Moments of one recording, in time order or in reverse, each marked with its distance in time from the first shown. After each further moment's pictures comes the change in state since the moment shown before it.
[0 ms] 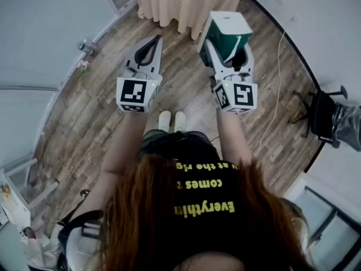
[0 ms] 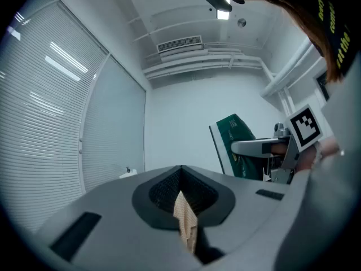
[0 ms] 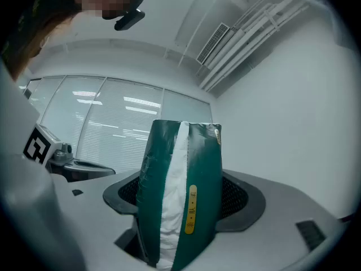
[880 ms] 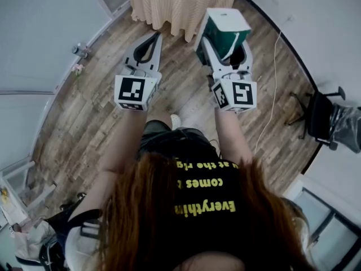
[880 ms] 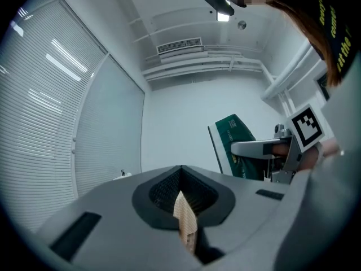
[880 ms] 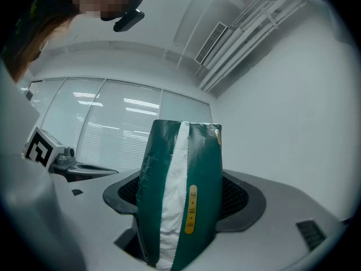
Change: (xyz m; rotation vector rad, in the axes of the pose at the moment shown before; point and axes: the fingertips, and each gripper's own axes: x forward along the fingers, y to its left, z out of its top) left arm 0.023 -0.011 -0.004 -0.016 -0.054 -0.004; right arm 0.006 -0.014 -0.003 -0.010 -0.017 0.020
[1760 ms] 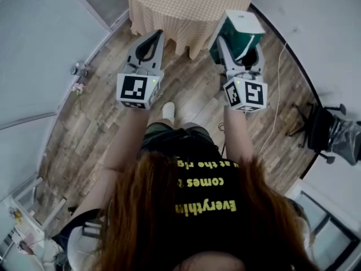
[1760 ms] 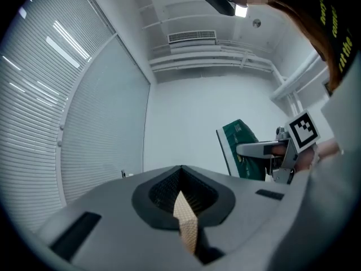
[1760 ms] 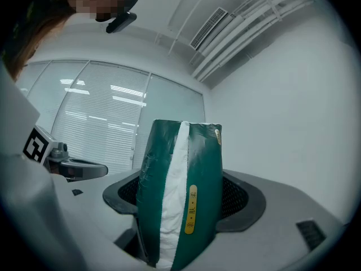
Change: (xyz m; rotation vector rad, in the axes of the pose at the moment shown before) left arm 0.201 0.146 -0.028 -0.039 0.036 -0.031; right arm 0.216 -0.108 -0.045 -0.007 0.060 -0.104
